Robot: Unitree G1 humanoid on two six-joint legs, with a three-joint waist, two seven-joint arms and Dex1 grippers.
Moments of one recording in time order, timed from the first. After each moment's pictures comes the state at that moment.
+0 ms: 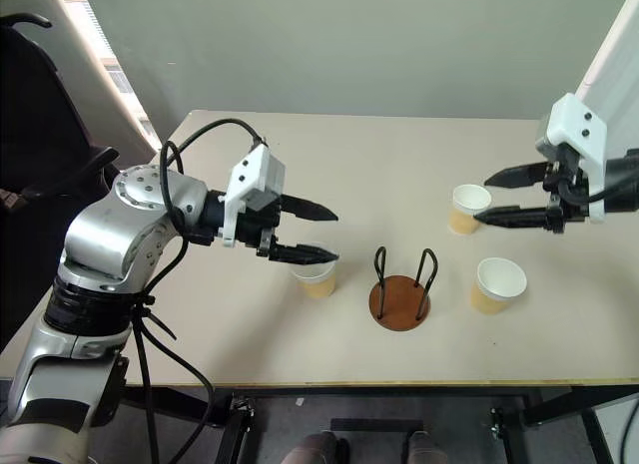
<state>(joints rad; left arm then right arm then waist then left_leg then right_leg) -0.89 0.74 -0.14 -0.11 -0.41 0.72 -1.23 -0.94 -1.16 0.12 0.03 0.45 0.64 1.28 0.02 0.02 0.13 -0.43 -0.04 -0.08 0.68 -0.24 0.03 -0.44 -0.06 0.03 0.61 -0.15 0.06</state>
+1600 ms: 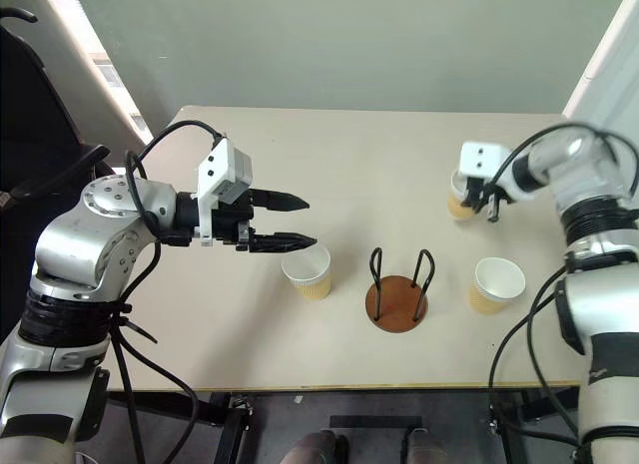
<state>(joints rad) -0.80 0.80 -0.07 -0.12 -0.43 0.69 -1.18 -1.34 -0.78 0.32 0.86 -0.24 -0.06 1.43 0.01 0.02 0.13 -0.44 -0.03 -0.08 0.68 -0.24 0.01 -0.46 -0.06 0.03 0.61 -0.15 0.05</state>
